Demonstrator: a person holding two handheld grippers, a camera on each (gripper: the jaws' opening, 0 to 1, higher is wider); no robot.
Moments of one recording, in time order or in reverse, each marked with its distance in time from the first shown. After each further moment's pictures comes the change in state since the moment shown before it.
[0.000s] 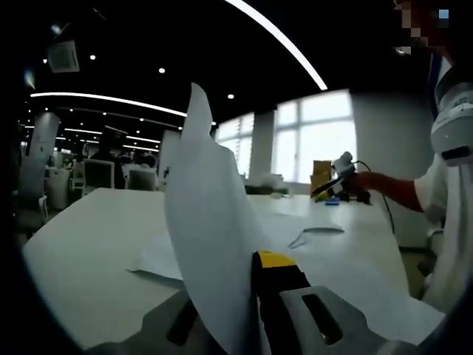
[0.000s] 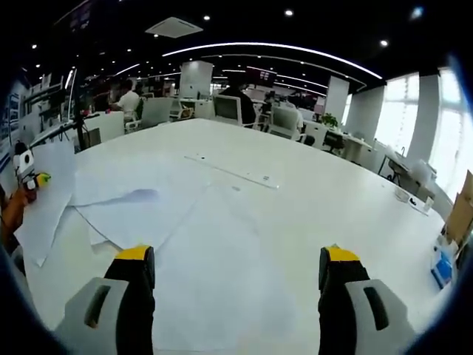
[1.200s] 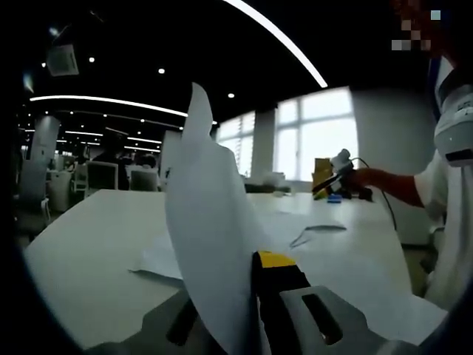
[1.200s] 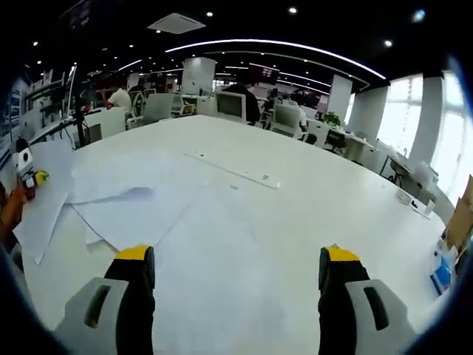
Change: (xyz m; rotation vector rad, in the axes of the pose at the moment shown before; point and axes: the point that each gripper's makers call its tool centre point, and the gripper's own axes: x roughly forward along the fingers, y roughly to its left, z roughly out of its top) left arm -0.001 0.002 -0.001 0.016 0.009 0.013; right arm 0.010 -0.006 0.005 -0.013 0.016 0.014
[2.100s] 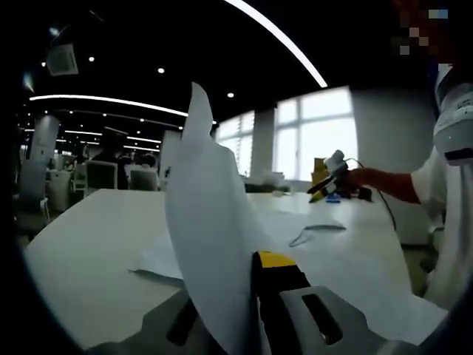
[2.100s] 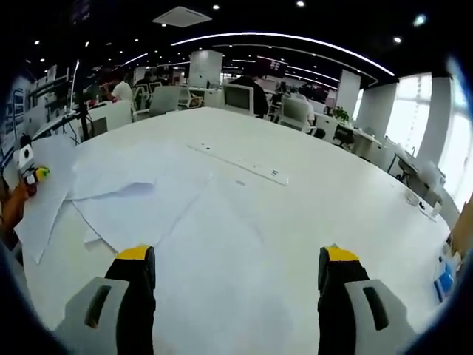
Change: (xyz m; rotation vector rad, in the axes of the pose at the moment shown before) left arm -0.003 0.004 -0.002 -0.003 0.001 -0.005; right arm 0.022 0.009 -0.002 -0.018 0.049 0.043
